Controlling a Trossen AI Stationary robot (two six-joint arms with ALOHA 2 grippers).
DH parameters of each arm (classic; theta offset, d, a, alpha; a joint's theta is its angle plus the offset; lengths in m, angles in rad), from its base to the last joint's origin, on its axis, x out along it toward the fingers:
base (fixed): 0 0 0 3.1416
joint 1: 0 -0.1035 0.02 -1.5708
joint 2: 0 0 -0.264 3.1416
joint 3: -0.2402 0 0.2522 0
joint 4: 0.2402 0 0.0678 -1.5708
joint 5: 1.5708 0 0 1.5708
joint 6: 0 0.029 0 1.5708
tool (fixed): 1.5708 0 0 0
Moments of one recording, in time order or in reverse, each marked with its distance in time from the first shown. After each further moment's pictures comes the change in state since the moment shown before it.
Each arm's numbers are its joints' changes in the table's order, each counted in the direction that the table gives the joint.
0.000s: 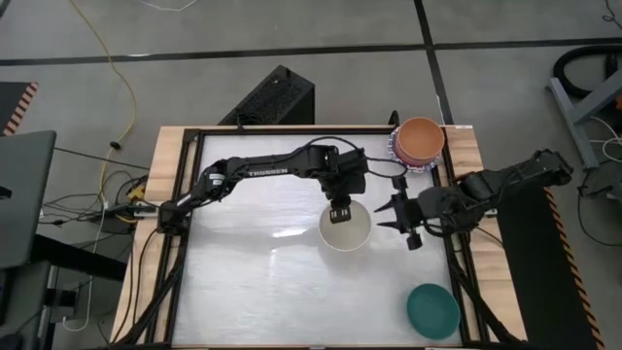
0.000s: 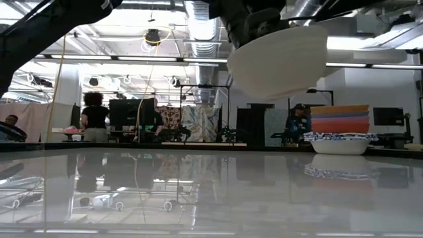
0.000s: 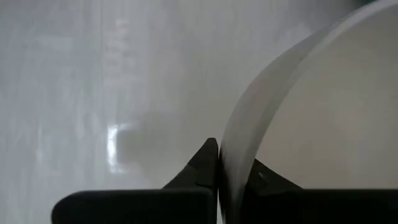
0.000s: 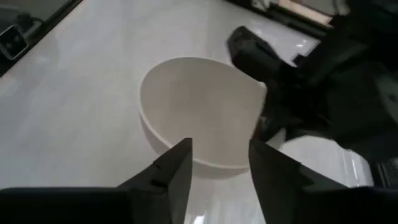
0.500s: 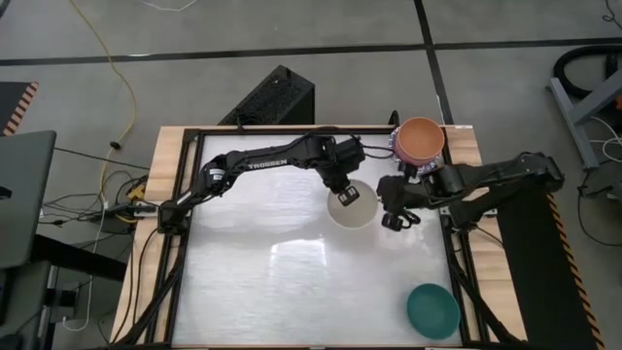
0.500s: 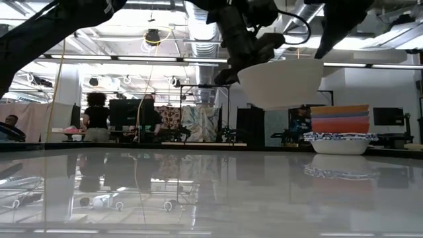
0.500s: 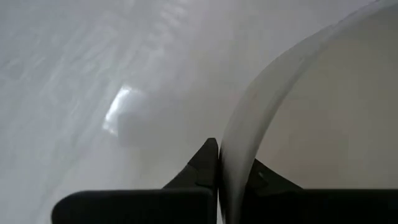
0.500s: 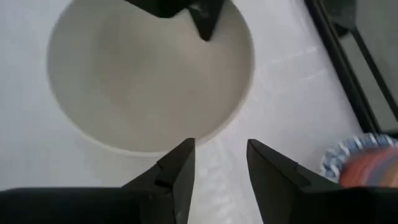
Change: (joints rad) left arm -0.061 -0.001 0.000 0.021 -0.162 -0.392; right arm 0.151 -0.265 -0.239 0.459 0.167 0.526
